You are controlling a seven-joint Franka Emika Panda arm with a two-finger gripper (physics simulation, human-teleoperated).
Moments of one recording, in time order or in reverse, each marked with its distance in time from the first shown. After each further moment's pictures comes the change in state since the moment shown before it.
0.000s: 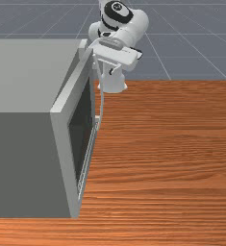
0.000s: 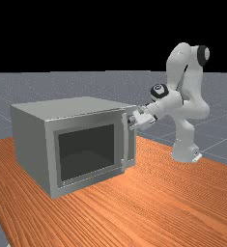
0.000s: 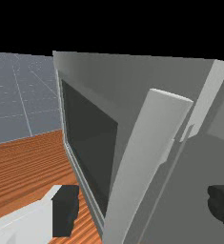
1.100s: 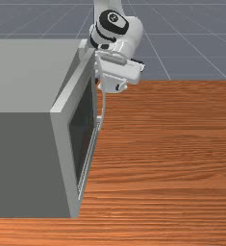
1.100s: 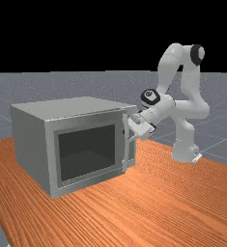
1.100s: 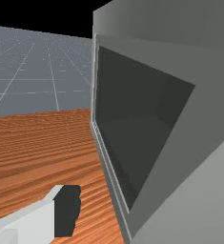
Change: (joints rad) arm 0.170 0.197 -0.237 0.129 -0.165 0.230 0.000
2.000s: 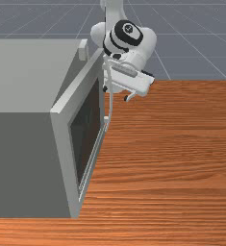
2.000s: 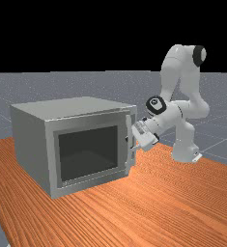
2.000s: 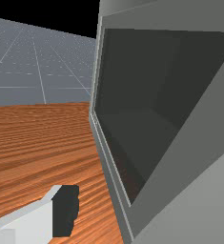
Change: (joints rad) arm 0.215 0.131 -0.079 0.041 0.128 -0.145 0.030
